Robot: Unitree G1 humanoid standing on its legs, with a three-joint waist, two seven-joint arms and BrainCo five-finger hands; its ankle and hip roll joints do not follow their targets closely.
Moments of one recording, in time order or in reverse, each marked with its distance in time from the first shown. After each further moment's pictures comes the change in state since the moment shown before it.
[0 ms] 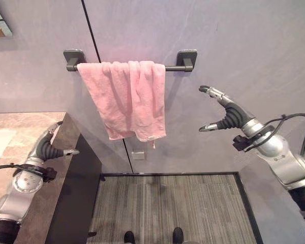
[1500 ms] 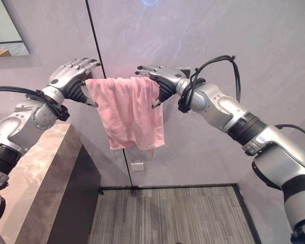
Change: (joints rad) left arm -0.893 0.222 -0.725 0.168 0.215 -0.019 -0.003; right arm -0.896 0.396 0.733 0.635 -0.304 0.106 0.011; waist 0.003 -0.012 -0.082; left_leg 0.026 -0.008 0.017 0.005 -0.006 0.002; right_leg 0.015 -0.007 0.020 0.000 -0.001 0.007
